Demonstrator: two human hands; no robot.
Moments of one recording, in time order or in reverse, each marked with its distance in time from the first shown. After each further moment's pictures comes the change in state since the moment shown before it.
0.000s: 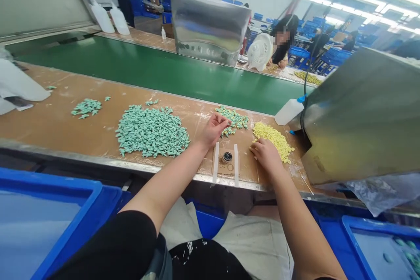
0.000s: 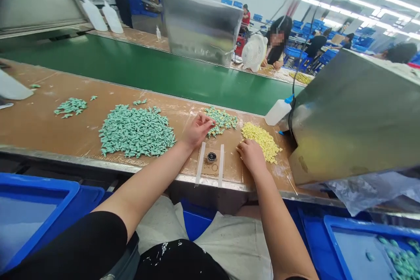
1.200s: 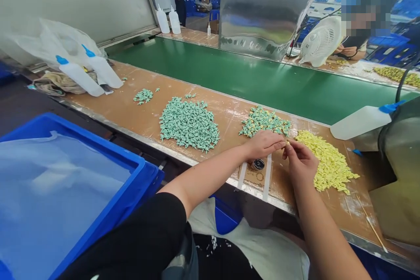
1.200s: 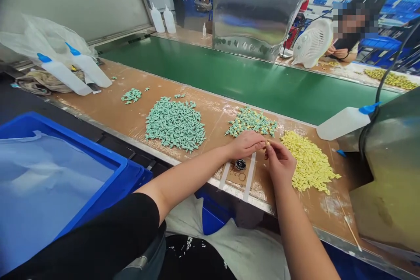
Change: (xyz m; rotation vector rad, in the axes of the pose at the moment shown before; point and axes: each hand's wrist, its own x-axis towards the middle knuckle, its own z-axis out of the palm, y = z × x) left_hand -0.009 -0.016 0.019 1.312 -0.530 0.110; right_hand 0.029 -0.046 0.029 1.116 0.510 0.197
